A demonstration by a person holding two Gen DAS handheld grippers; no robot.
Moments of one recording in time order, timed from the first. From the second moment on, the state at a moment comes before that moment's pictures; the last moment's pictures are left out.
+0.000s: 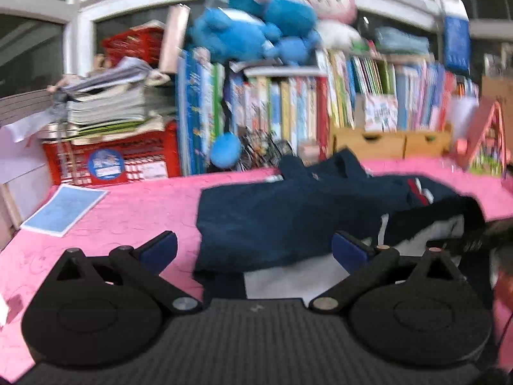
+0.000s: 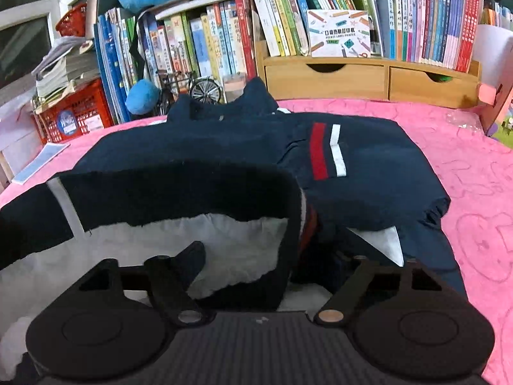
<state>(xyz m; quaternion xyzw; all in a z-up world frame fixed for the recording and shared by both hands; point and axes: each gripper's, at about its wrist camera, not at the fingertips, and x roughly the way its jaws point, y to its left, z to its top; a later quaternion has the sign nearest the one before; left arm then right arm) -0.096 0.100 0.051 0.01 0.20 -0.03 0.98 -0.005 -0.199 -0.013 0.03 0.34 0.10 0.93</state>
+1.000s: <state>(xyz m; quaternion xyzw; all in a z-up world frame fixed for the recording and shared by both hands) -0.080 0.123 -0.018 -0.10 0.31 0.01 0.94 -0.079 -0.271 0.032 0.03 0.23 0.10 0.97</state>
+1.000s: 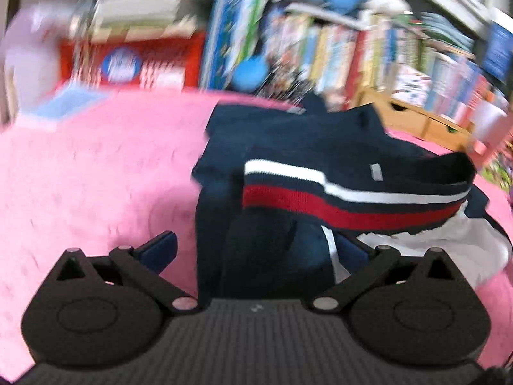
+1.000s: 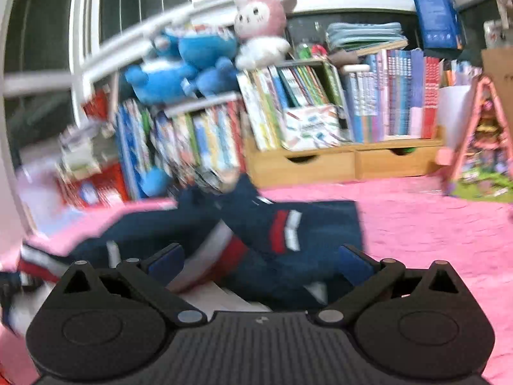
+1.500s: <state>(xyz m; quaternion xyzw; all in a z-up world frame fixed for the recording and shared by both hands) -0.080 0.122 -0.026 -0.09 0.31 0.01 0.95 -0.027 -0.237 -0.006 -0.12 0.31 0.14 0.93</state>
